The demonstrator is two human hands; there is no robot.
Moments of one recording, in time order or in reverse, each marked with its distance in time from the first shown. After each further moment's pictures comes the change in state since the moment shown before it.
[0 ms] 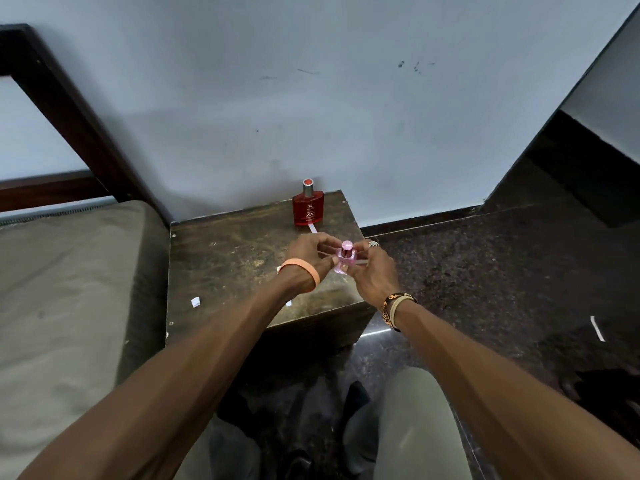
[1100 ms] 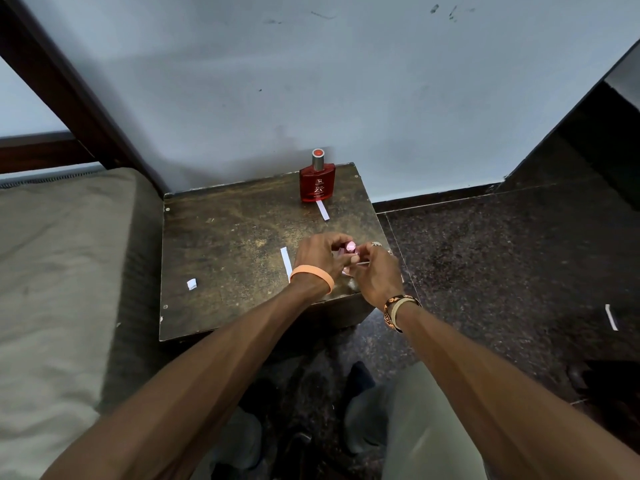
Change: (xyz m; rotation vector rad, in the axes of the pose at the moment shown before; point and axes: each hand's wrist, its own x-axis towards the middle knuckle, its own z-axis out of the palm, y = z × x) left_hand 0.014 -0.044 0.038 0.091 0.136 -0.023; right_hand 0.019 0.044 0.035 -0.192 -0.020 0.037
